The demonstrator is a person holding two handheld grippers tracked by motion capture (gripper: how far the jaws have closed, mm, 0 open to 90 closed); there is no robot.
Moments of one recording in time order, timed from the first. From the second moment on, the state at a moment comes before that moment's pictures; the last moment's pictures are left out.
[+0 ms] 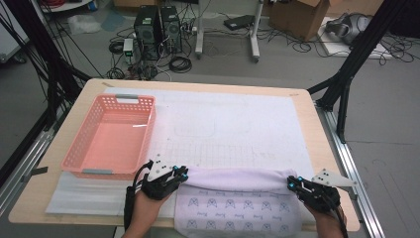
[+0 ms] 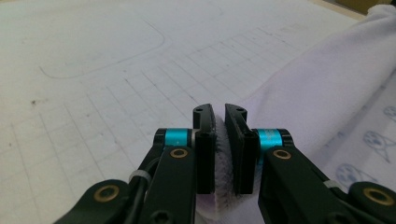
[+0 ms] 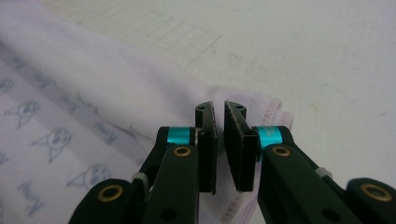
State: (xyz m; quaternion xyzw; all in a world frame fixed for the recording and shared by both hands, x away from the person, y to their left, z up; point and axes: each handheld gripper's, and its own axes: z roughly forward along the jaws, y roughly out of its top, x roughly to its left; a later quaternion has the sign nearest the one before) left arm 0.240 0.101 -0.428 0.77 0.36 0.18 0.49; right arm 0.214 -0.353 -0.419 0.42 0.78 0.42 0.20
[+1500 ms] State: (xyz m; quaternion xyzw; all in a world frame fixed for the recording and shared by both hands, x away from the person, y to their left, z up) left arm 0.225 0.102 -0.430 0.77 0.35 0.14 0.51; right arm 0.192 -0.359 -0.419 0.40 0.79 0.42 0.19
